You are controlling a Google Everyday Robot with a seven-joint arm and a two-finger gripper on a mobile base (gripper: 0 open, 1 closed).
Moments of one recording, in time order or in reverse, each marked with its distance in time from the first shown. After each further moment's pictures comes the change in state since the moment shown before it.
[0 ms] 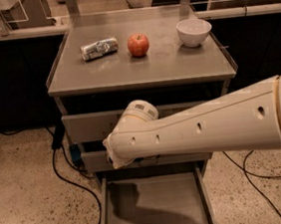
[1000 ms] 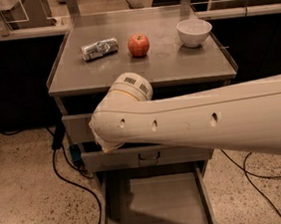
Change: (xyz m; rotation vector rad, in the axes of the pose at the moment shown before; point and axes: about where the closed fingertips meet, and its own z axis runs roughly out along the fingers) arm -0.027 -0.053 -0.084 0.090 0.030 -0.084
